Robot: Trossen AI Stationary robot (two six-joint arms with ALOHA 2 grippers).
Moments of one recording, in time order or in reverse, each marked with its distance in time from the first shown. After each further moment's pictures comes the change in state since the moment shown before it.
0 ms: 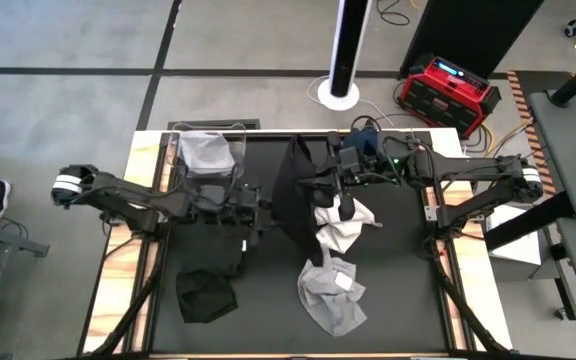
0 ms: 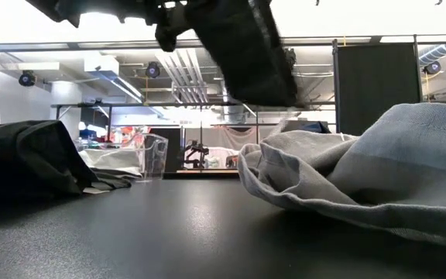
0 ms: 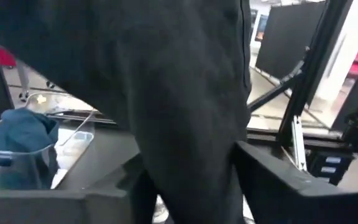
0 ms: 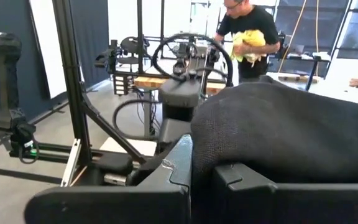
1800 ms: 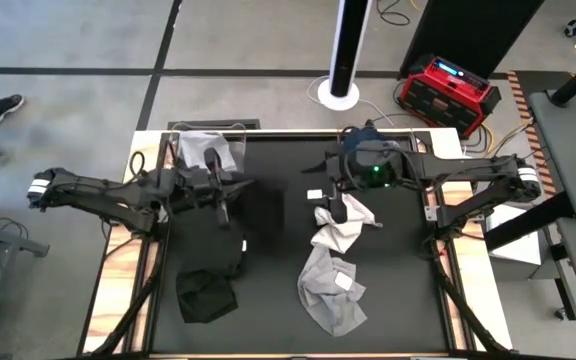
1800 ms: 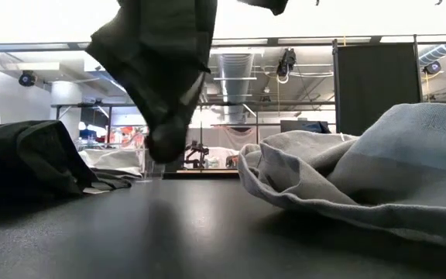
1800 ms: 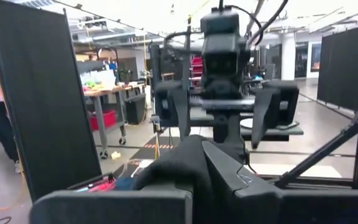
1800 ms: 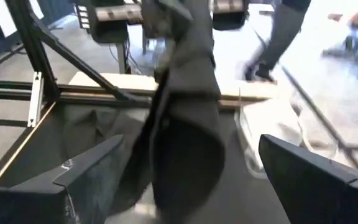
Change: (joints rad) left arm -0.001 -0.369 -0.015 -0.139 -0.233 0.232; right arm 0.004 0.025 -0.016 -0.257 0.135 -0.013
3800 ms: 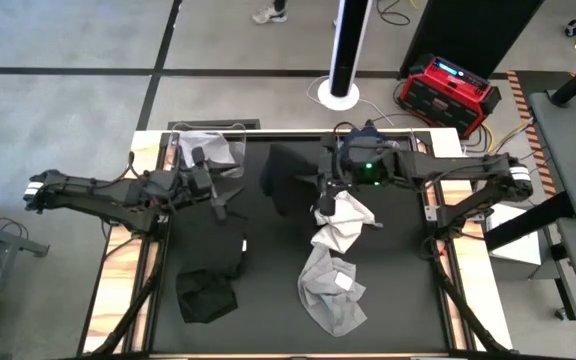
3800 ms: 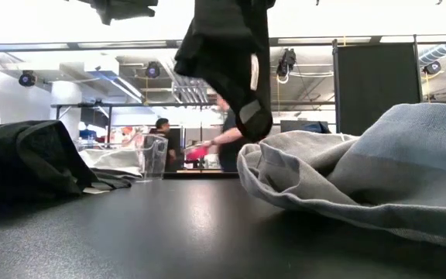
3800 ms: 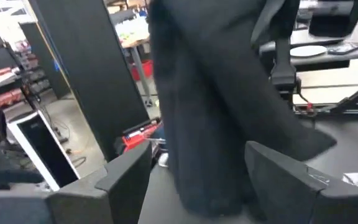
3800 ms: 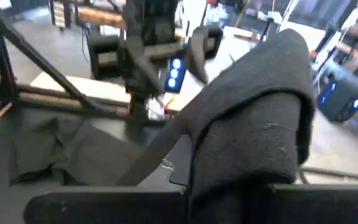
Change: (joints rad) left arm 0.001 -0.117 0.000 -0.376 -0.180 0.040; right arm -0.009 0.056 0.060 0.048 0.093 -0.135
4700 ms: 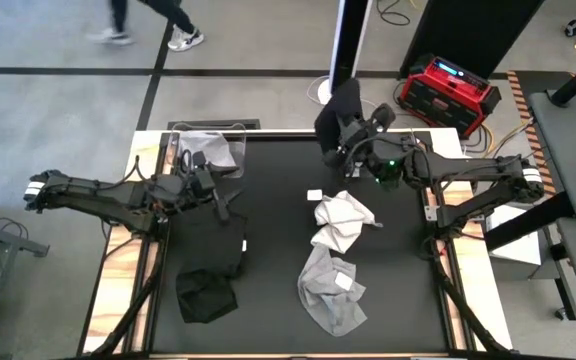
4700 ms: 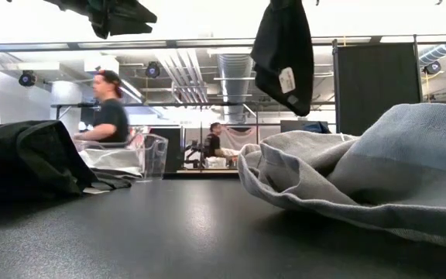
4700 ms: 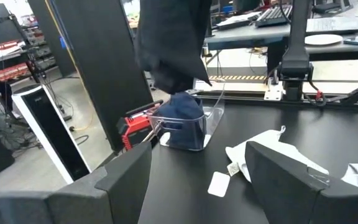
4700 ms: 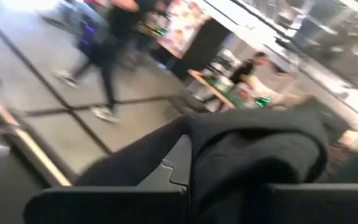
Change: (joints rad) left arm -0.001 0.005 -0.050 -0.014 -0.055 -0.089; right arm -0.003 -0.093 -0.083 0.162 0.968 -0.272
